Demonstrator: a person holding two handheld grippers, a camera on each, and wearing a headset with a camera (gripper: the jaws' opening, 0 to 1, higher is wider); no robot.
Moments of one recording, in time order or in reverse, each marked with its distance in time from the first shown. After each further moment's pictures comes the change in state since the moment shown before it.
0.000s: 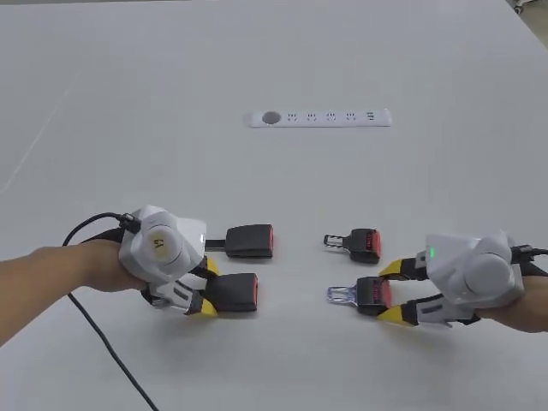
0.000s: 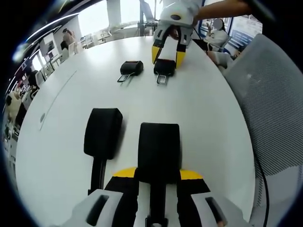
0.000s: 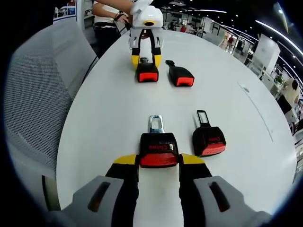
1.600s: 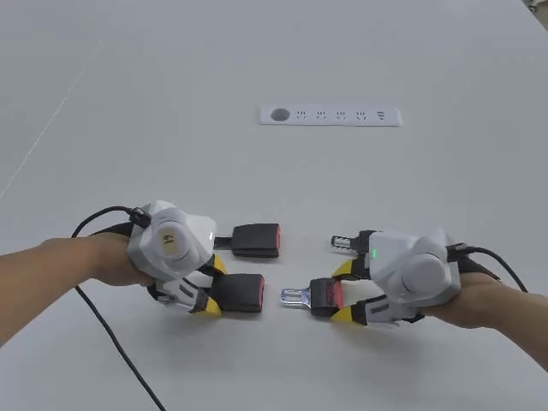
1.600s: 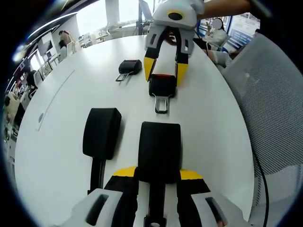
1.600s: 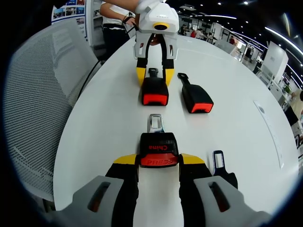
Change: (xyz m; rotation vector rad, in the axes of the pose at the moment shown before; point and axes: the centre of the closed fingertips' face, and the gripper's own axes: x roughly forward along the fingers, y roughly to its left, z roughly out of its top) left arm 0.001 0.001 -0.002 -0.002 0.011 -0.015; right arm 0.054 0.005 0.052 -0.055 -0.040 0.062
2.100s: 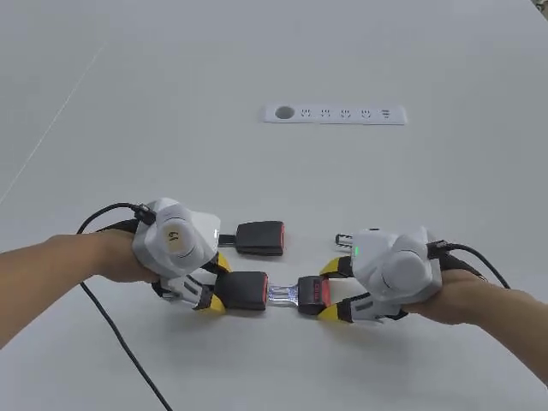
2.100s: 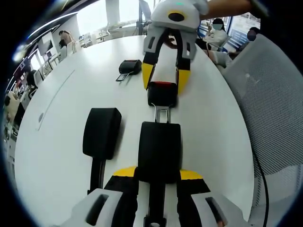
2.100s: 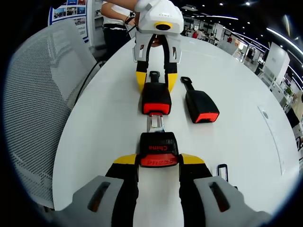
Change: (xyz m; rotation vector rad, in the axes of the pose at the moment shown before) left arm 0.000 0.000 0.000 -0.003 -0.001 0.000; right arm 0.014 0.002 0.017 -0.007 -0.005 0.010
